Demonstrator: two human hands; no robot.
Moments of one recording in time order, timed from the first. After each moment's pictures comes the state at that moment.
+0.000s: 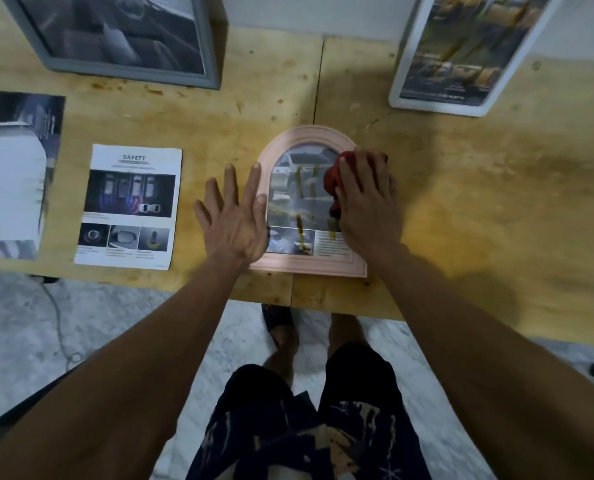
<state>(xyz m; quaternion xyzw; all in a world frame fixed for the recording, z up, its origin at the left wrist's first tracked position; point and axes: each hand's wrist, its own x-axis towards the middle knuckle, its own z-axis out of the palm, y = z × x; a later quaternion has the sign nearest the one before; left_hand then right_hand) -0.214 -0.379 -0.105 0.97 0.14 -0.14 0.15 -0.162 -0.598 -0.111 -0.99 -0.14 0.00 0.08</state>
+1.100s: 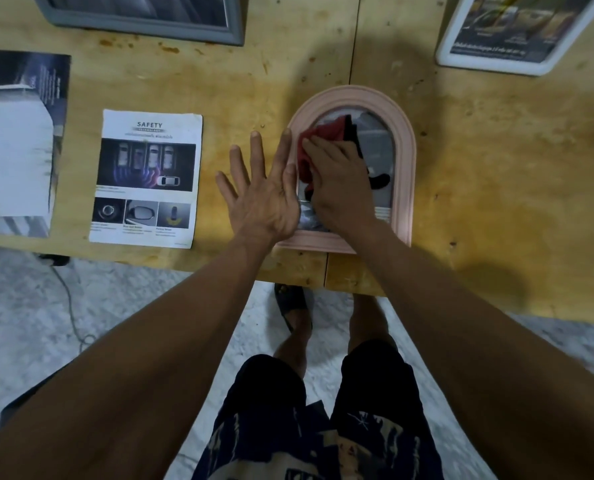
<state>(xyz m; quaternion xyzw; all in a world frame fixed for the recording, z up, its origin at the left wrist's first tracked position) -0.214 -0.377 -0.114 0.96 0.15 -0.13 0.19 -0.174 -0.501 -0.113 -0.95 -0.17 0.04 0.27</state>
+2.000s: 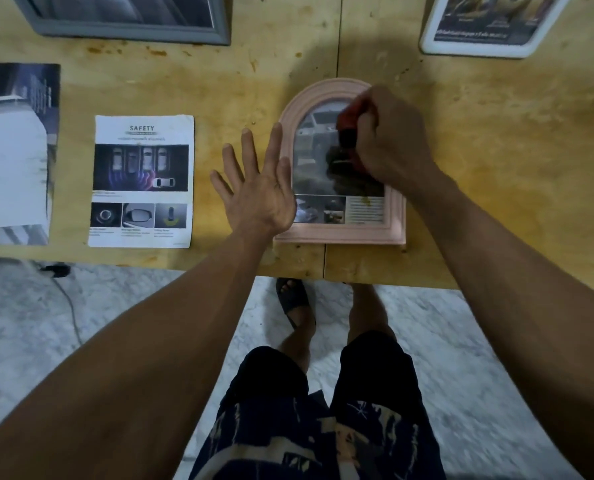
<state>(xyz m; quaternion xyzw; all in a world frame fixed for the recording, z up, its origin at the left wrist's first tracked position) -0.214 -0.377 -0.111 0.96 0.15 -0.14 0.20 -0.134 -0.555 -0.052 -0.93 -0.05 0.07 0.37</state>
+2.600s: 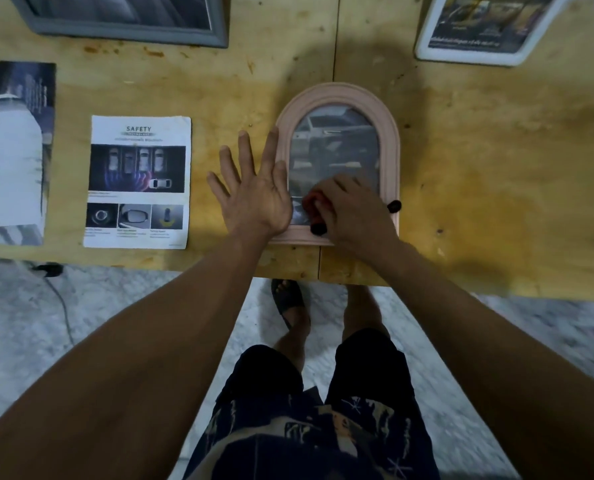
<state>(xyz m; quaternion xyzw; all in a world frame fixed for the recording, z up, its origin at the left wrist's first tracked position) -0.216 -0.380 -0.112 0.96 0.16 -0.11 0.20 -0.215 -0.549 -0.101 -0.94 -0.23 0.07 0.22</state>
